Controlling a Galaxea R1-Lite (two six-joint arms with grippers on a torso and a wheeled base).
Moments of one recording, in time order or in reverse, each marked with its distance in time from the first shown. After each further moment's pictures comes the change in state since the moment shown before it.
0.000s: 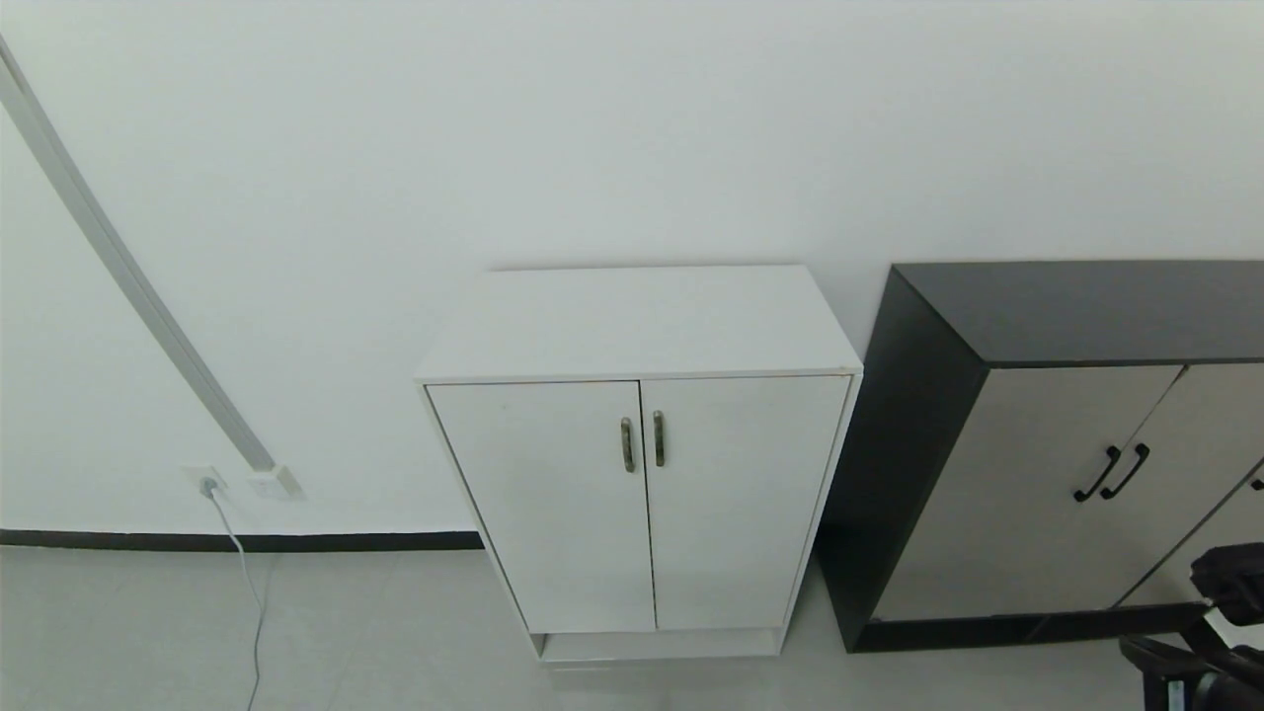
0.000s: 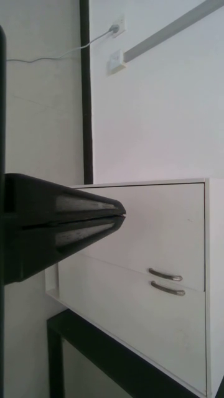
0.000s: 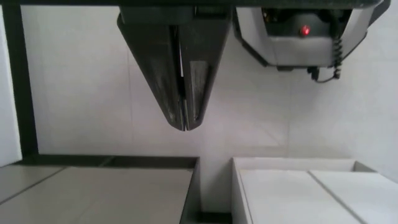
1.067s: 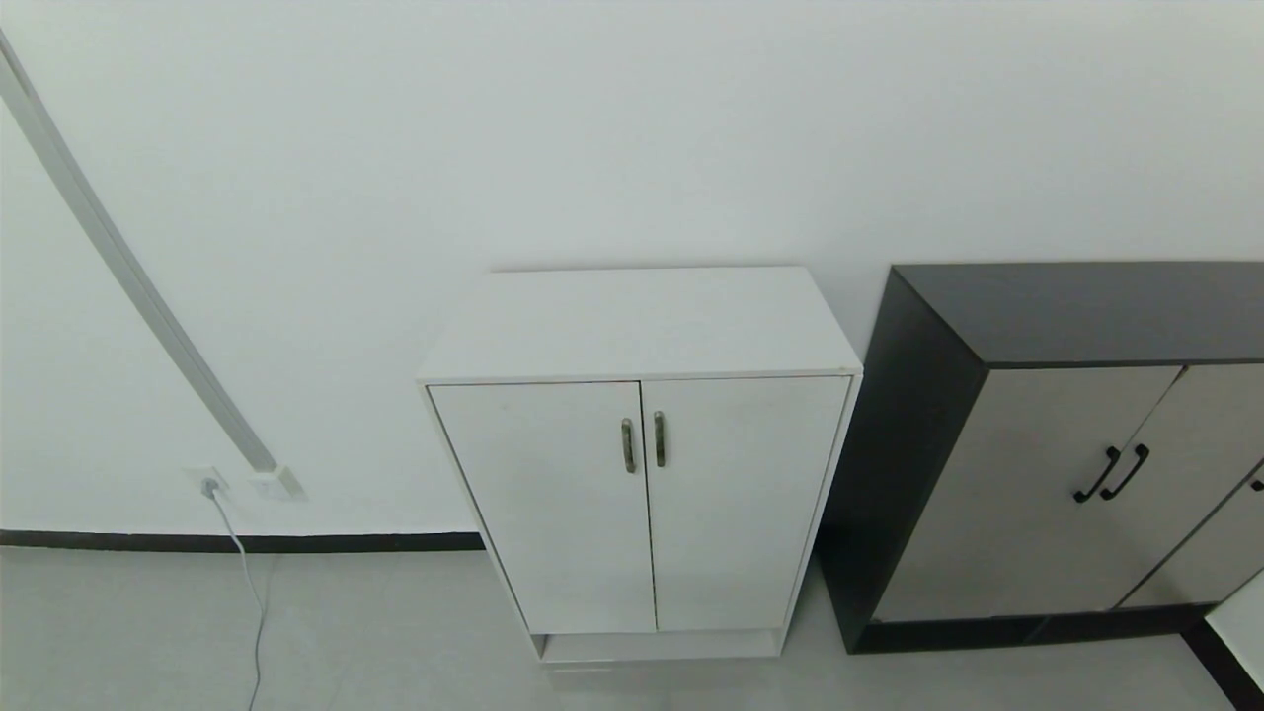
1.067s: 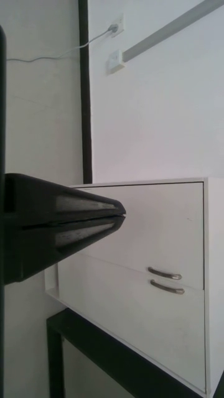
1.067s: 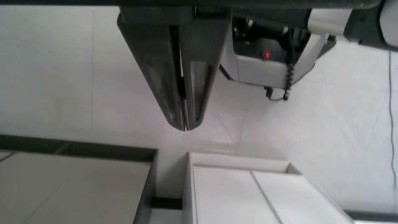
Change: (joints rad) left arm 0.000 0.000 0.000 0.000 0.000 0.000; right arm 0.026 -0.773 -0.001 0.754 0.170 0.023
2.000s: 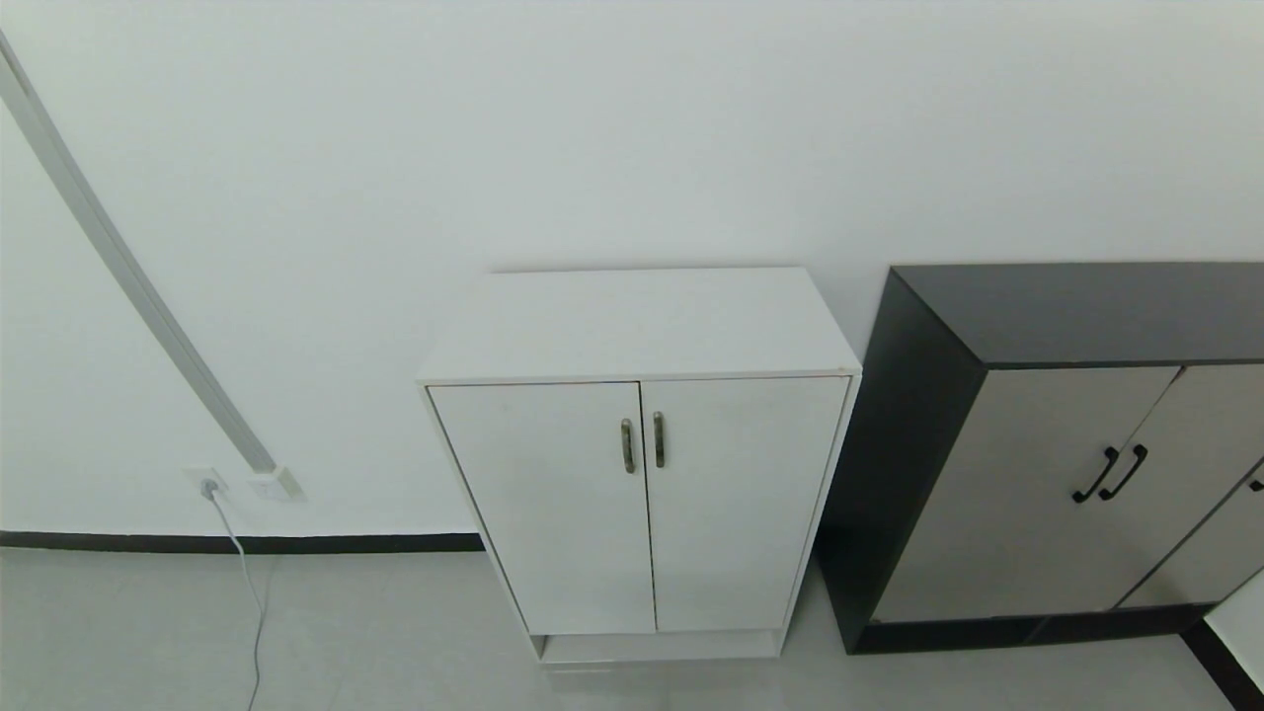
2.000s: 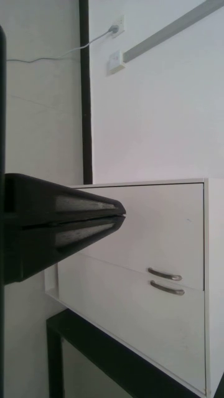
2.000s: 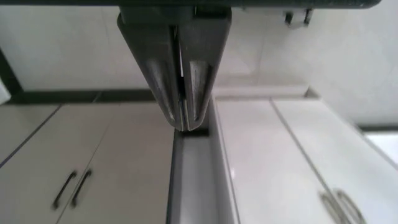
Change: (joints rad) left arm 0.000 0.000 0.000 0.000 0.002 0.000; right arm -0.163 -0.371 0.003 0.019 0.001 -0.028
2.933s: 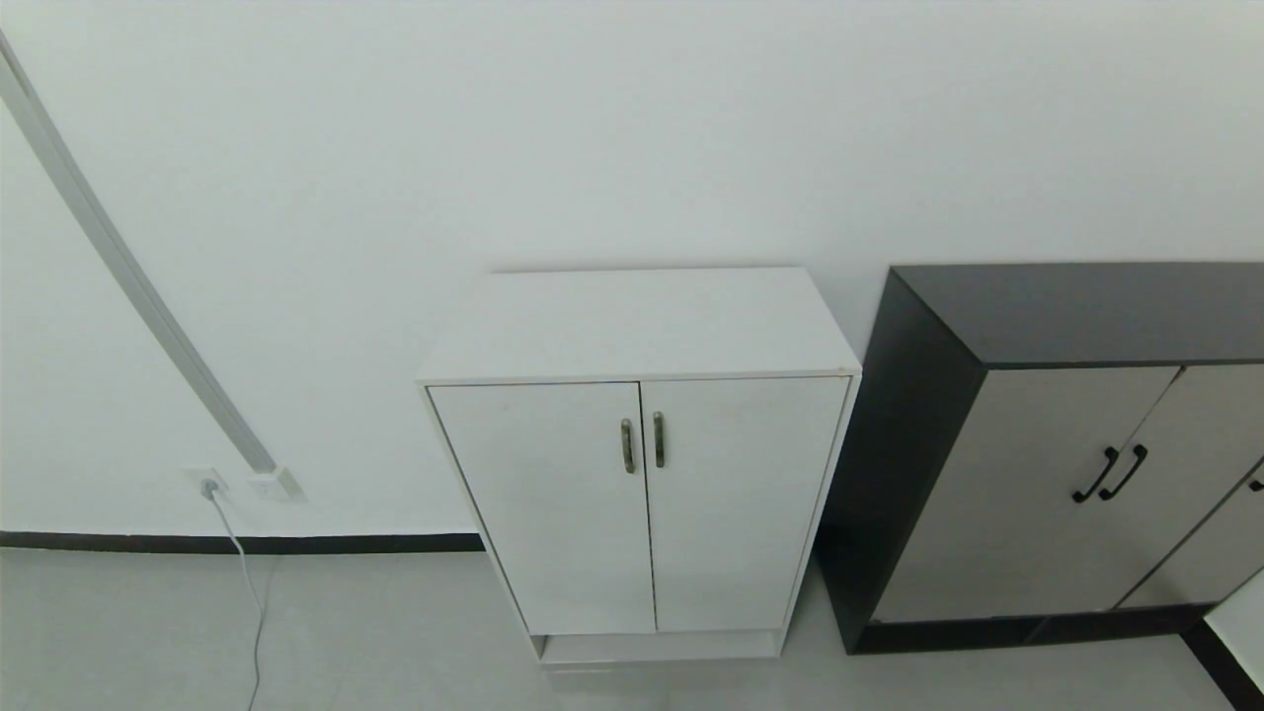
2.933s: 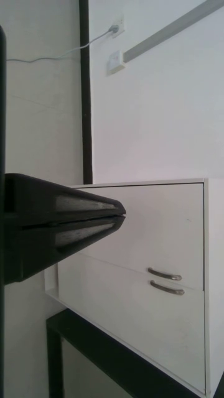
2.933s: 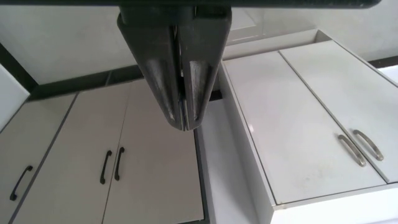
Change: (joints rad) left arm -0.001 0.000 0.000 0.000 0.000 0.000; right arm -0.047 -0.174 0.000 -0.008 -0.085 0.074
